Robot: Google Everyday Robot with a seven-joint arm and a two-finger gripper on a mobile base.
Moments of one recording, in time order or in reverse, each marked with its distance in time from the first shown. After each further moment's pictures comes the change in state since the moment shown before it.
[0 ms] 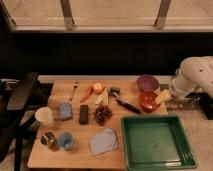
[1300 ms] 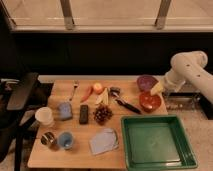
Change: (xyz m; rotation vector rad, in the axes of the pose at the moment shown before) arm -0.064 -0.007 0.032 0.064 -0.060 0.103
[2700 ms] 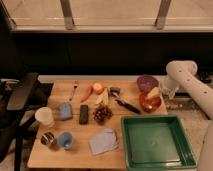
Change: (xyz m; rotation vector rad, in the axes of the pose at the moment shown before) arm 0.012 -0.012 0.089 -0.093 0.113 0.111
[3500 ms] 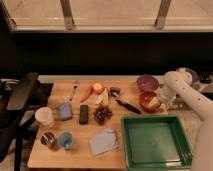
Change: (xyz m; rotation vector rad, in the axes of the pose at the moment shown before) arm 0.028 -0.007 0.048 0.020 0.072 0.018
